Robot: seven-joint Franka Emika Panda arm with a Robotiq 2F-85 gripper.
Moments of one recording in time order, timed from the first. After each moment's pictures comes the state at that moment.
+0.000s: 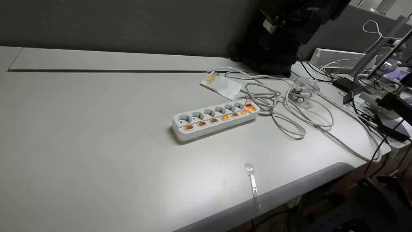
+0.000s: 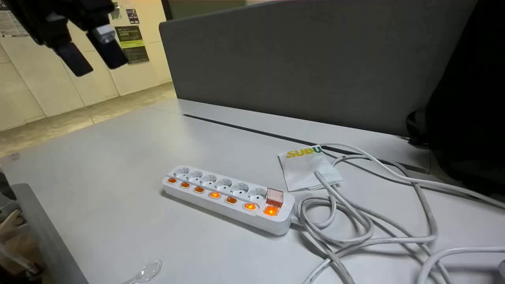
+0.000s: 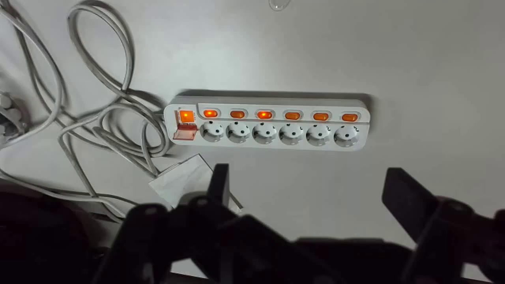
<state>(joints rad) -0.01 -0.61 0.09 -2.79 -0.06 2.42 -0.01</state>
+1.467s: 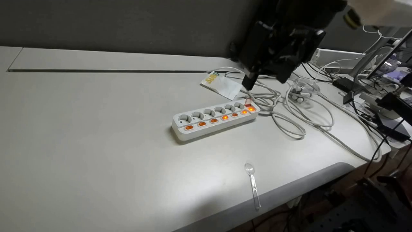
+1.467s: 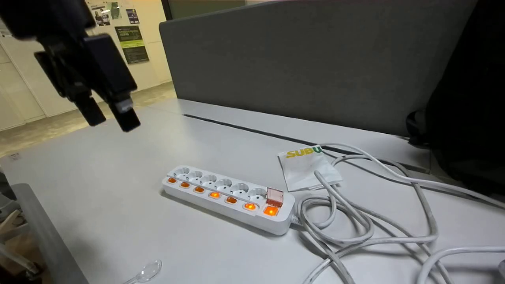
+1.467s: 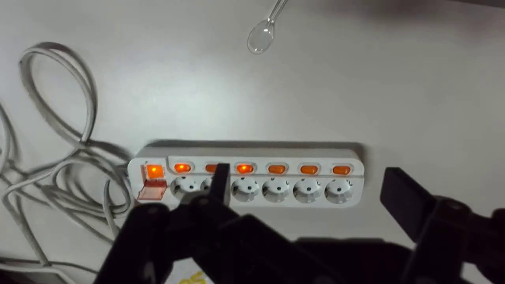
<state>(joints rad) 0.01 -0.39 0.08 -2.79 -0.02 2.48 -0.01</state>
